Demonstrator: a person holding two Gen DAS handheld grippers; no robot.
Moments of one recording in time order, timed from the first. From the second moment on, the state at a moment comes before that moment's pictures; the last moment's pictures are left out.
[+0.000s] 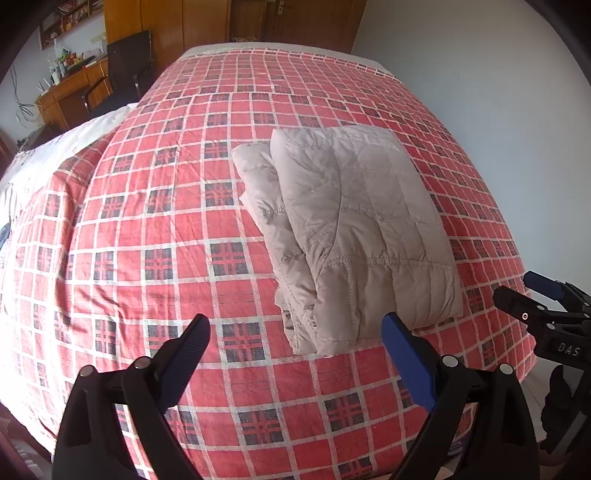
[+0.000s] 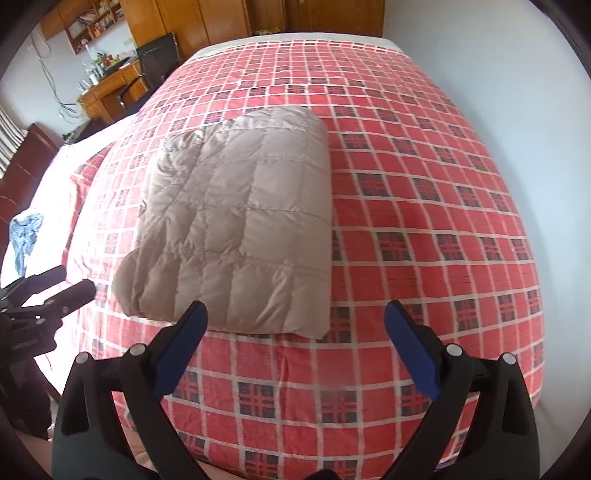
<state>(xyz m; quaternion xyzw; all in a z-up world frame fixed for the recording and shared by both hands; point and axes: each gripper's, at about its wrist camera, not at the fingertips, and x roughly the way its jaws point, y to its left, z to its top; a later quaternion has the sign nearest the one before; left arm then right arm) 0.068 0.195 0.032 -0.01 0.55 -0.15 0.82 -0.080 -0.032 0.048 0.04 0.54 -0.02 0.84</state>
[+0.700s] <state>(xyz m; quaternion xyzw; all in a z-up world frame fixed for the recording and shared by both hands) 0.064 0.185 0.027 0.01 0.55 -0.14 0.82 -0.082 -0.036 0.047 0.04 0.55 -0.05 0.83</state>
